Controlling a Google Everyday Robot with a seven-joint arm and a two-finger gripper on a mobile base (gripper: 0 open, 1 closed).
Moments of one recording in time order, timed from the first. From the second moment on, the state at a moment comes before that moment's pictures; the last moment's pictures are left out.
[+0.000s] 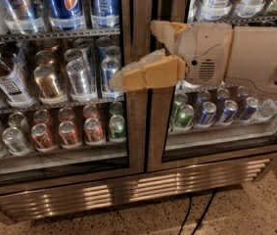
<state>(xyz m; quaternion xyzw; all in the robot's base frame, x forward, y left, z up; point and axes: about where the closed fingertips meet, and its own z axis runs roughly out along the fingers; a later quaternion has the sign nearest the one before) 0.461 -0.005 1.038 -0.43 0.61 0.37 0.56</state>
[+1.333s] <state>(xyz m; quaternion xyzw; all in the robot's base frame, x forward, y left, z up) 0.470 0.007 1.042 -0.40 0.61 0.39 0.55</state>
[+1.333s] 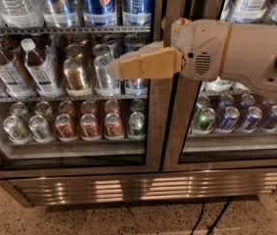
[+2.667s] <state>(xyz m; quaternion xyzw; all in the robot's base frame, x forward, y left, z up) 0.470 0.007 1.042 -0.40 0.61 0.39 0.55</state>
